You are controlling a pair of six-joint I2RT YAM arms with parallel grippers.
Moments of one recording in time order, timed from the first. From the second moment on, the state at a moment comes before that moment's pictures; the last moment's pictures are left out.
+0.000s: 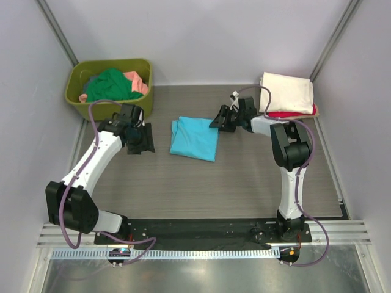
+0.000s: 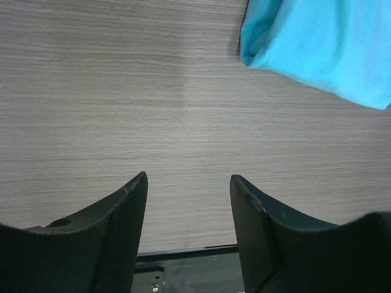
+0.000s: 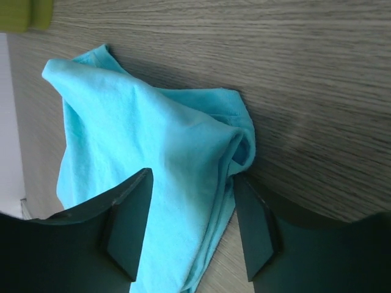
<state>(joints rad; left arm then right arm) -0.26 1.39 1.22 -0.92 0.03 -0.40 0.26 2.15 1.40 0.02 -0.52 0.52</state>
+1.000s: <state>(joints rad) -0.25 1.34 1.17 -0.88 0.03 -0.39 0.24 2.00 1.40 -0.26 -0.50 0.34</state>
